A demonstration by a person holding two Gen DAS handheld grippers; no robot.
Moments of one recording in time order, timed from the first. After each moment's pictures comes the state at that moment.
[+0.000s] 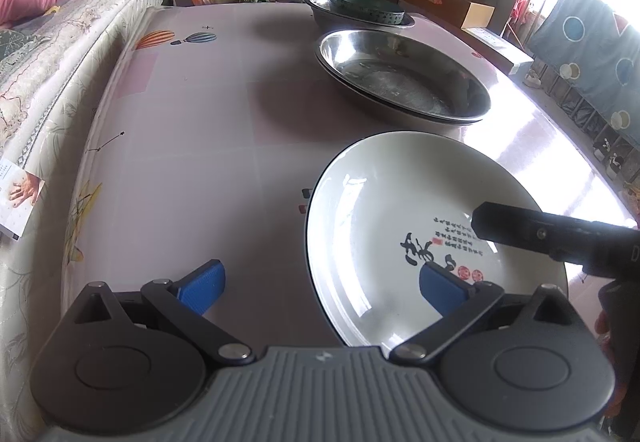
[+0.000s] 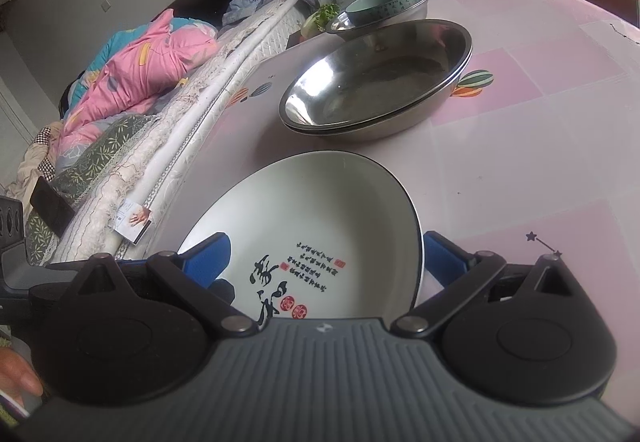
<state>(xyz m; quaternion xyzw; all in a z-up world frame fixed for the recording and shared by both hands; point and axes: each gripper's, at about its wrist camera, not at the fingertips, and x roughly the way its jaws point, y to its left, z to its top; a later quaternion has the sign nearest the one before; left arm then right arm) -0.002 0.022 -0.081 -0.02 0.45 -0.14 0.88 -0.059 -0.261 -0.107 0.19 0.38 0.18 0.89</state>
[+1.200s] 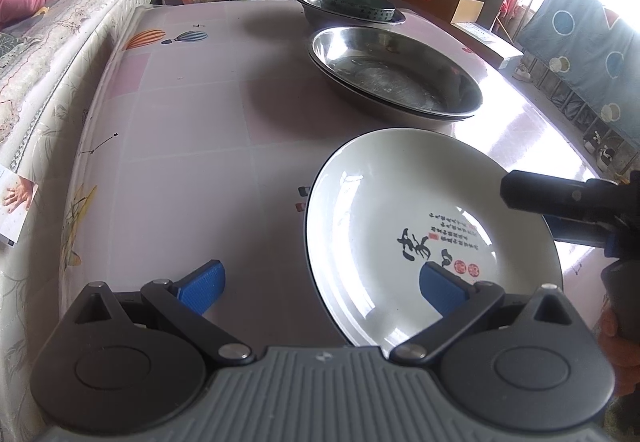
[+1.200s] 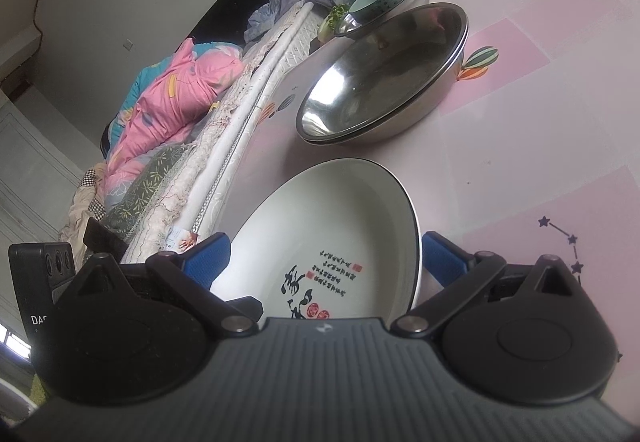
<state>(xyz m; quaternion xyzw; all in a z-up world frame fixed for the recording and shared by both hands) 0.000 0.029 -0.081 -0.01 0.45 -0.16 0.88 -0.050 -0.288 -0.115 0.29 0.37 0.22 0.85</state>
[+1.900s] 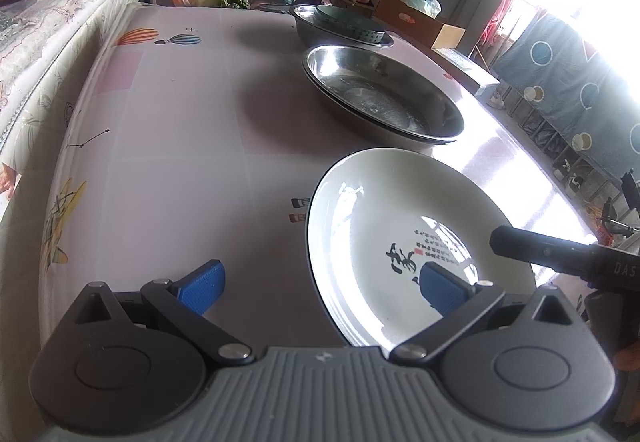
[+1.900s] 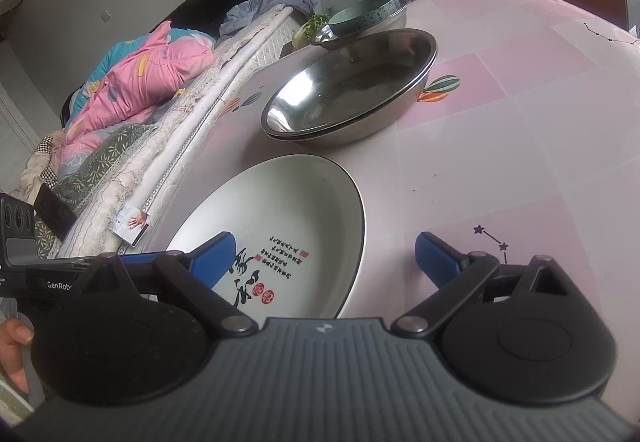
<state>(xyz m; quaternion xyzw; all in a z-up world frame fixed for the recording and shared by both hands) 0.000 0.046 -0.082 -0.06 0.43 -0.19 0.88 -0.075 -0.289 -0.108 0.20 0.36 0.17 0.89</state>
